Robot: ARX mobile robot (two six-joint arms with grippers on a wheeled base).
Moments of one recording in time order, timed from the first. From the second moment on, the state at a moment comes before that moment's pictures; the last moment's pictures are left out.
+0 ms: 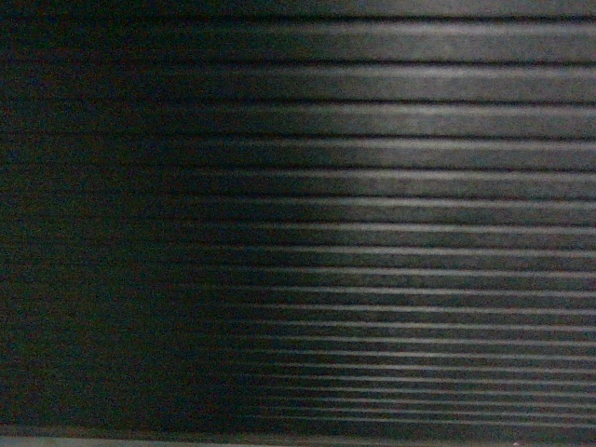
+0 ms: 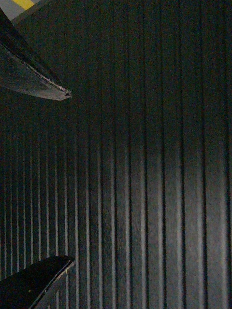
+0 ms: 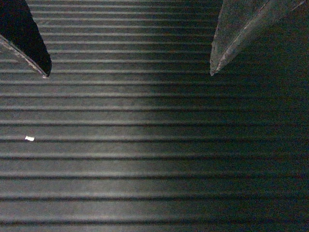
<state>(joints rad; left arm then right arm) 0.00 0.01 0.01 0.00 0.00 0.00 0.00 0.01 0.01 0.00 0.00 0.00</state>
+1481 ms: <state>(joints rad) 0.00 0.01 0.01 0.00 0.00 0.00 0.00 0.01 0.01 0.00 0.00 0.00</state>
